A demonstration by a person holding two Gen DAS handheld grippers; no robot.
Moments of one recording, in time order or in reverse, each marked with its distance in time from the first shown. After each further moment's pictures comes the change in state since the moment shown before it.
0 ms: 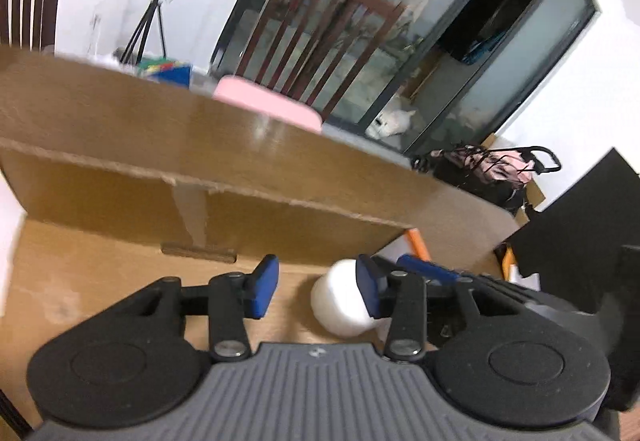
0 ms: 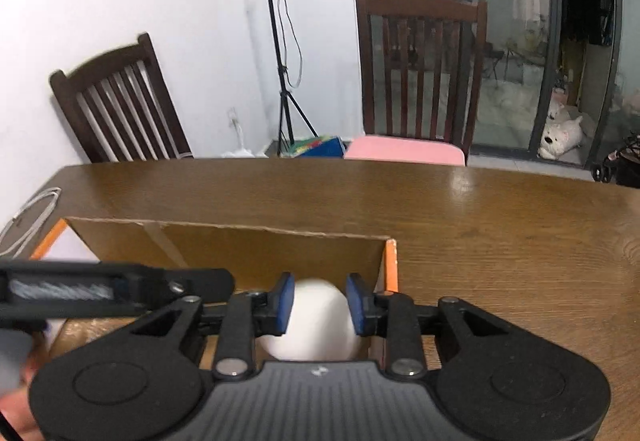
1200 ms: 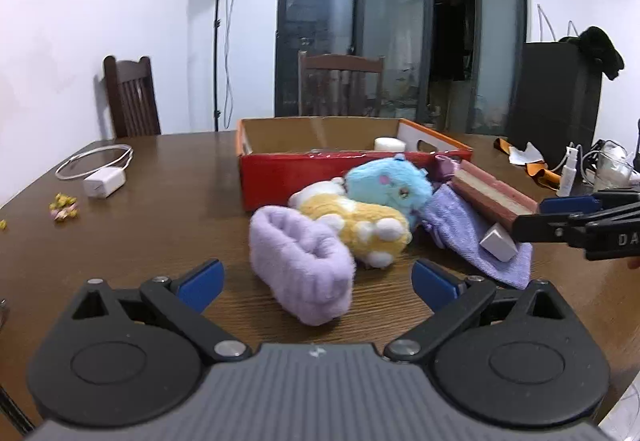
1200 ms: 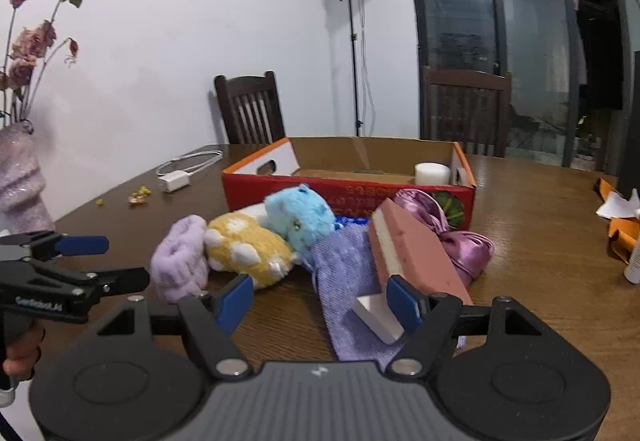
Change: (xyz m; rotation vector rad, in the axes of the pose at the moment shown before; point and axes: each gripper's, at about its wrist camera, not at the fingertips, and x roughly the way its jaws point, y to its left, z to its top) left arm -0.289 0.016 -0.328 0.390 -0.320 0.254; right arm -0.282 0.104 -0.278 -0.121 -0.229 0.118
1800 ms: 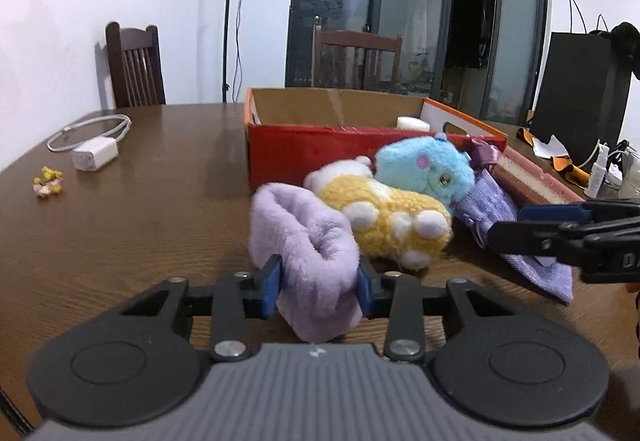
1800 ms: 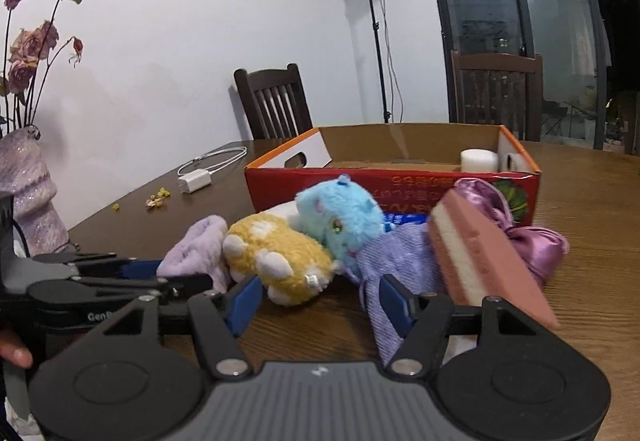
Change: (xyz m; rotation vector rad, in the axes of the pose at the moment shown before) left arm 0.047 0.024 -0.002 -0.053 0.063 0.035; right arm 0.059 0.014 0.004 0.025 0.023 0.114
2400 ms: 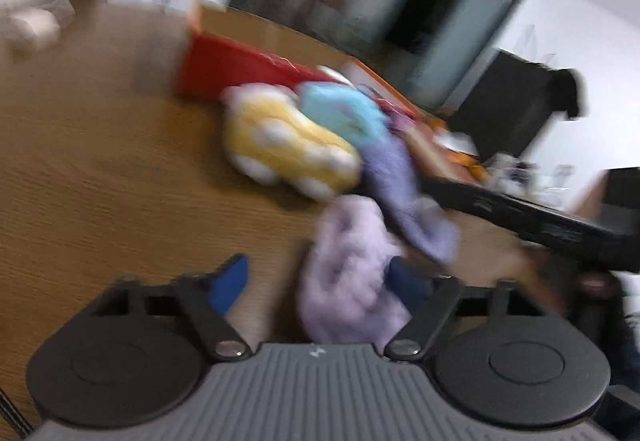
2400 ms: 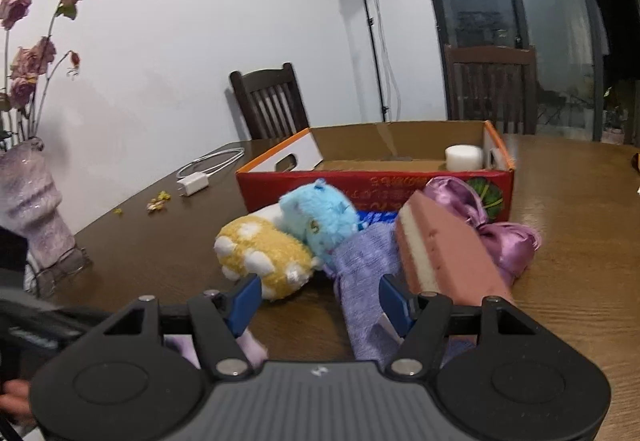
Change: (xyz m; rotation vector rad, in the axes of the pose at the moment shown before) left arm -0.015 0.020 -0.014 -0.199 0.169 -0.301; right arm -0.028 -0.024 0.003 0.037 0.020 0.032
